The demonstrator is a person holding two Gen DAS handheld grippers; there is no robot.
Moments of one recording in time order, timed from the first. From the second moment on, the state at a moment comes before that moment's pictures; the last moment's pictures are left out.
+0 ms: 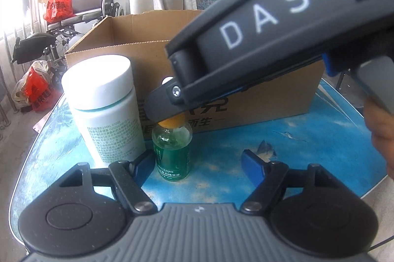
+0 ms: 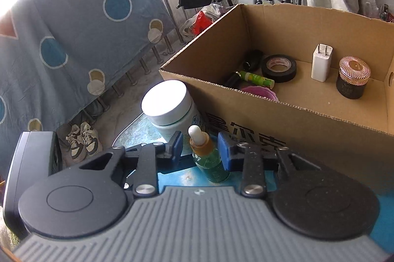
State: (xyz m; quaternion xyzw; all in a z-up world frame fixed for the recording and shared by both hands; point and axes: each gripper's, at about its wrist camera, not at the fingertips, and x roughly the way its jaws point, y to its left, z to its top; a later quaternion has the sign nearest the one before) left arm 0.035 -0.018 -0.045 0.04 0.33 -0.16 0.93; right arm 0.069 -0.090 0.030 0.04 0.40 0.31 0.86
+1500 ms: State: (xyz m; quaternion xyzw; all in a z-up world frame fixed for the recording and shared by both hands) left arm 0.039 -0.072 -0.057 0.08 0.33 -0.27 0.90; right arm 0.011 -0.163 0.024 0.07 0.40 0.22 0.89
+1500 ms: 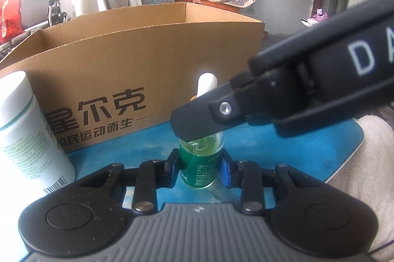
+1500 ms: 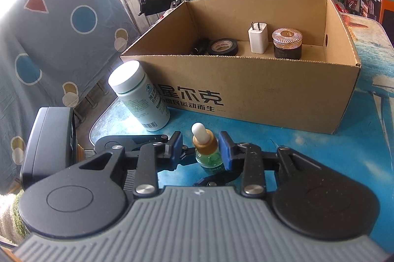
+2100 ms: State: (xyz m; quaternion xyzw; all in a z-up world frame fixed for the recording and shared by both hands) left arm 0.013 -0.065 0.004 0.09 0.27 -0.24 0.93; right arm -0.003 -0.168 0.077 0.07 0.34 0.24 0.91
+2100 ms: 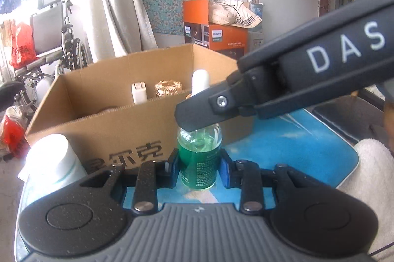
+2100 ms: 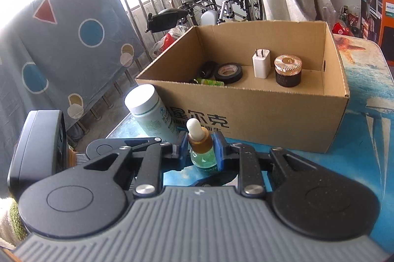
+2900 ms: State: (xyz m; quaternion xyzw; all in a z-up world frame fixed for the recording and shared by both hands) left arm 0.195 -0.057 0.024 -0.02 0.41 -0.18 0.90; right arm 0.233 -0.182 0.084 0.12 0.40 0.27 0.87
